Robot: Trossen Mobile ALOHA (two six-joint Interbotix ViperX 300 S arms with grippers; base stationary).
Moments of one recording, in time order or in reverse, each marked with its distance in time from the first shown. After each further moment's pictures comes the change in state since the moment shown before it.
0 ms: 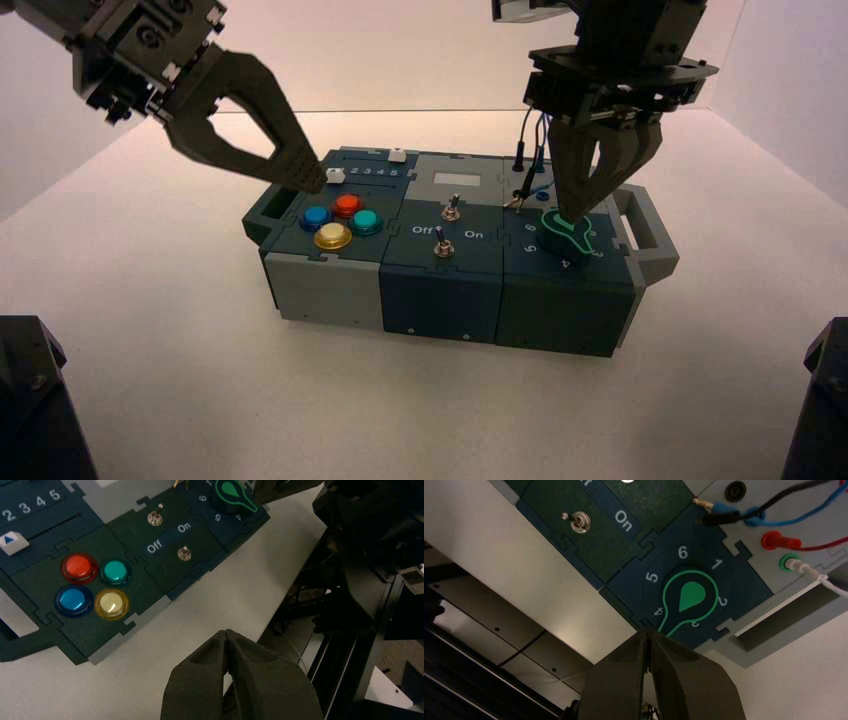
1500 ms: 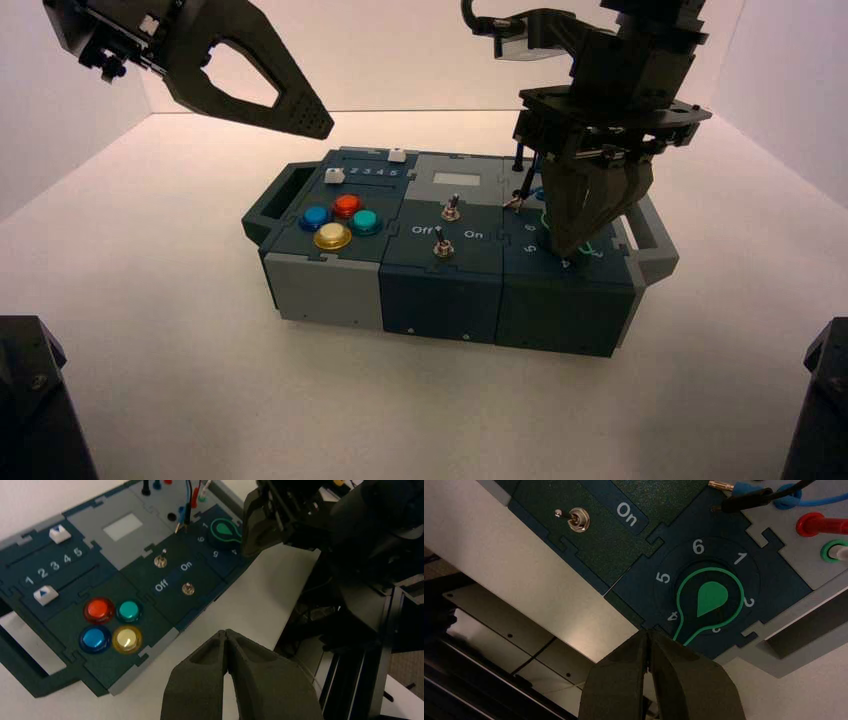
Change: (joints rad) left arm 0.000 -0.081 -0.011 -0.017 -0.057 0.098; right arm 0.000 0.057 0.044 0.080 -0.092 0.000
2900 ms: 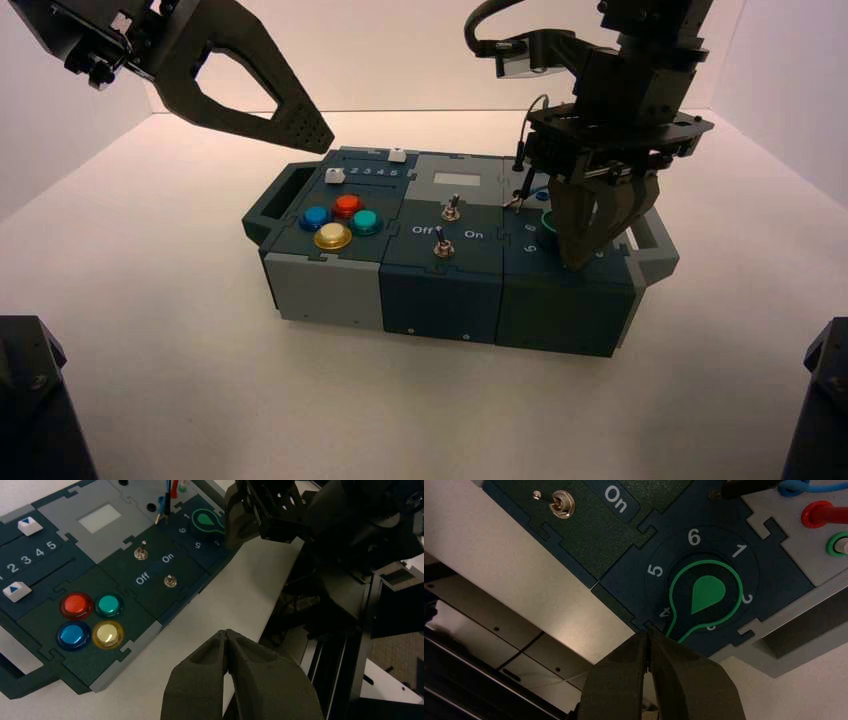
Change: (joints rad) left arm 0.000 0.000 0.000 -0.052 0.069 0.040; right arm -0.006 0.029 0.015 -0.021 -0.005 -0.018
